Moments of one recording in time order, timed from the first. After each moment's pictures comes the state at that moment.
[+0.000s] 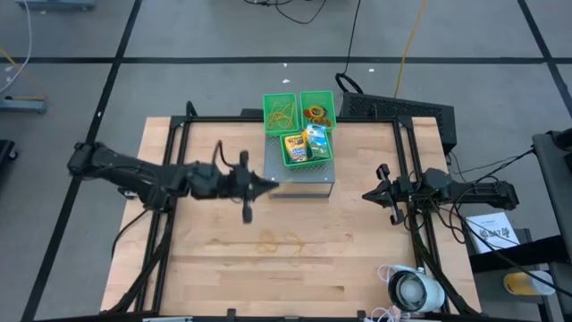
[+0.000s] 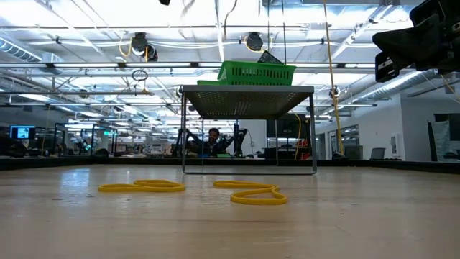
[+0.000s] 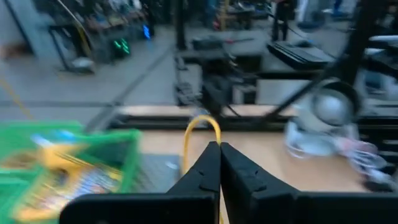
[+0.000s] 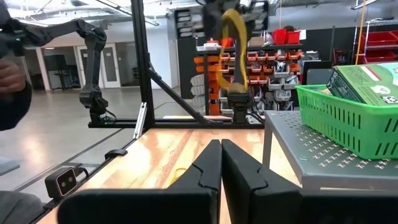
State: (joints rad) left arm -0.21 1.22 0.96 0.13 -0.29 0.01; right arm 0.01 0.01 0.02 0.13 -0.16 0.07
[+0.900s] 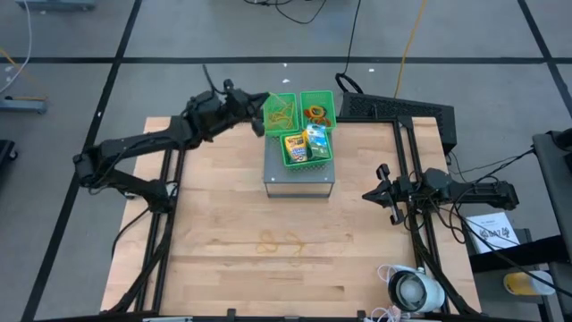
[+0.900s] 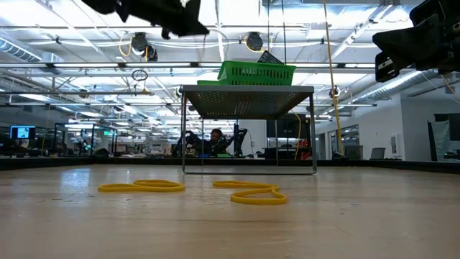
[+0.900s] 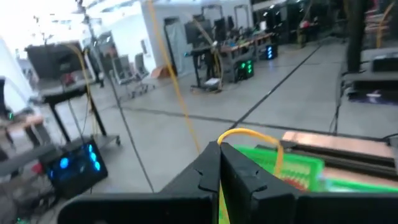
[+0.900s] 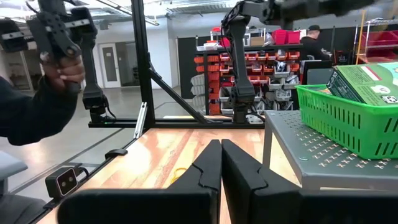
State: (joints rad) left arm 0.46 1.30 1.02 0.31 -0.15 0.20; right arm 0.01 0.01 0.02 0.13 -0.16 0.07
